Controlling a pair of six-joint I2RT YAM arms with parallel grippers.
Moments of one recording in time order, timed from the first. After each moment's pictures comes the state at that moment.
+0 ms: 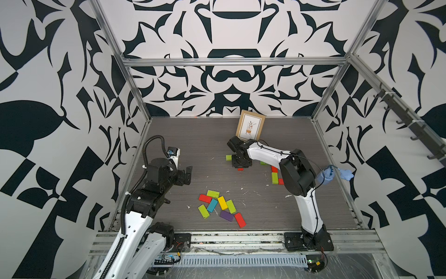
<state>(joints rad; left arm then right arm) -0.29 0.69 0.76 -0.65 -0.03 -0.04 0.67 2.17 1.64 -0.80 0.13 0.63</state>
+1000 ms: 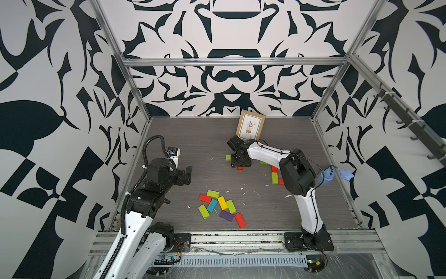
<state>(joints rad) -0.29 0.69 0.76 -0.65 -0.03 -0.04 0.67 2.17 1.64 -0.77 0.11 0.61</state>
